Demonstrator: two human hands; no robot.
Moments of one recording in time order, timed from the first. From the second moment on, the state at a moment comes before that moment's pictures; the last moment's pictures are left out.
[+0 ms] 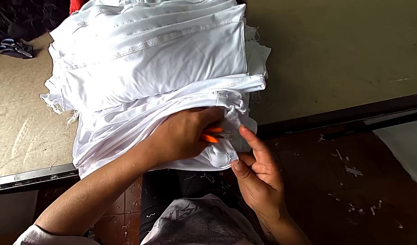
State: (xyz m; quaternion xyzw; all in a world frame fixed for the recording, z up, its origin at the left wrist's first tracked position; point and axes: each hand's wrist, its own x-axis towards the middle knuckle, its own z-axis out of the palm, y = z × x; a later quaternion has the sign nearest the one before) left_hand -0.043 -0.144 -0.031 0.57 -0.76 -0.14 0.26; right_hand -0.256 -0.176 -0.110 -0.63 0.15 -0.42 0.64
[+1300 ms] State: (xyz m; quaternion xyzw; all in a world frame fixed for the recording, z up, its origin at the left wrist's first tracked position) left_hand -0.053 -0.102 -0.030 0.51 -0.80 0.18 0.26; right_hand -0.257 -0.167 -0.086 -0.69 0.18 -0.49 0.50
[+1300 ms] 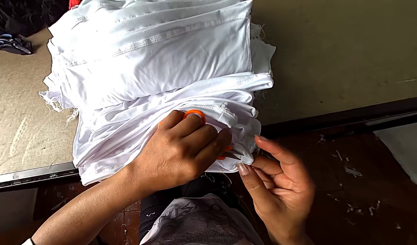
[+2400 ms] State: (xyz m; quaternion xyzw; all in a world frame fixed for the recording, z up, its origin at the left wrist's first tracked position) left_hand -0.056 -0.109 -0.046 0.48 -0.80 0.17 0.31; right_hand -0.259 -0.167 -0.082 -0.62 0.18 -0.48 0.59
